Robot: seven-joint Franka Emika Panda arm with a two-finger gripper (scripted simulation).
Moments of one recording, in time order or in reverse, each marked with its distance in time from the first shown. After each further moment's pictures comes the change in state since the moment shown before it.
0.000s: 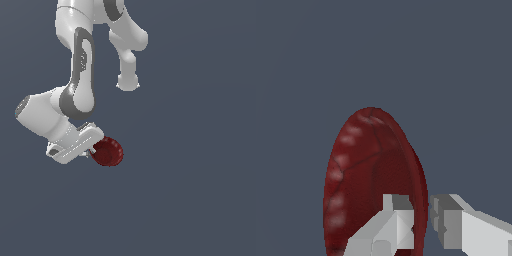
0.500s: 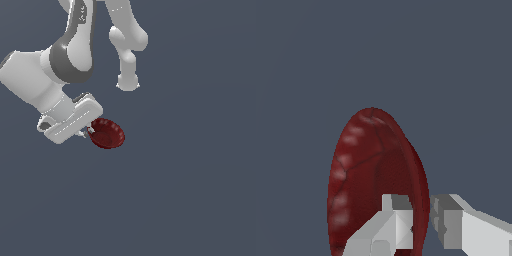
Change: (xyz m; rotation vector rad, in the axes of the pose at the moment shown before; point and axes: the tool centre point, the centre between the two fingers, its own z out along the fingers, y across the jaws) arm -0.005 -0.060 -0.086 -0.002 0.000 -0.001
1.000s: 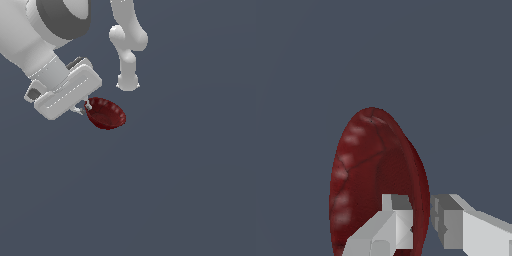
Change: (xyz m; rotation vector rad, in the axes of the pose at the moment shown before) arm -0.003 -0.054 -0.080 -0.001 0.001 -0.001
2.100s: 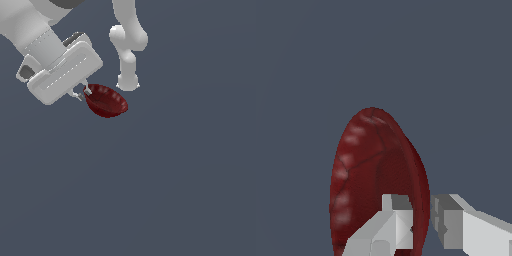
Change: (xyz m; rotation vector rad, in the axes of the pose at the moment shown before) arm 0.002 -0.032 -0.042 0.005 -0.001 0.002
